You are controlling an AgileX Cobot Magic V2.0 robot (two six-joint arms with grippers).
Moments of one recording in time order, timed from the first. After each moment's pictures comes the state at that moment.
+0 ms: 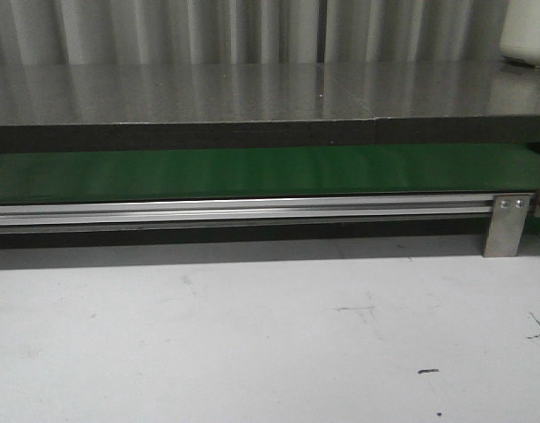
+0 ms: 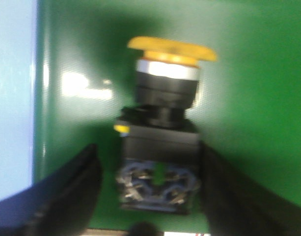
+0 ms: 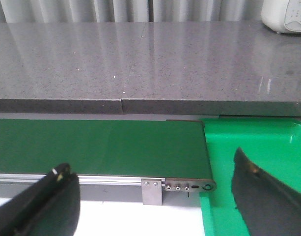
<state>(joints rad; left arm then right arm) 0.25 1.92 -1.54 -0.12 1.04 0.19 0.07 0.38 -0.55 0.07 0.40 0.01</state>
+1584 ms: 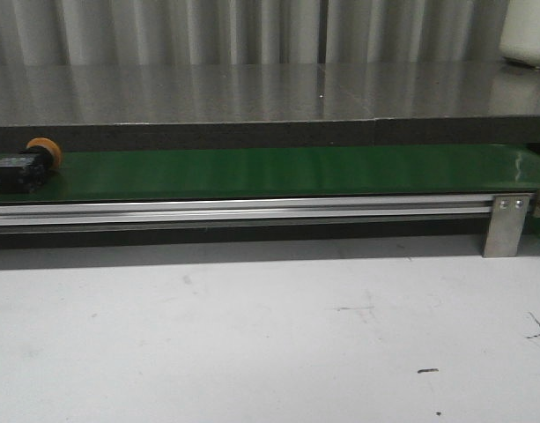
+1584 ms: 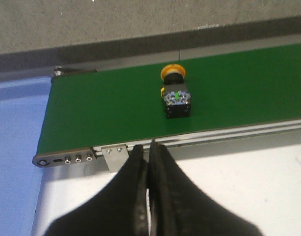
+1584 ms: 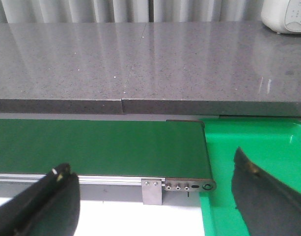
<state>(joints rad) -0.05 0.56 -0.50 0.03 0.42 0.05 0.07 0.38 -0.55 0.07 0.40 0.01</state>
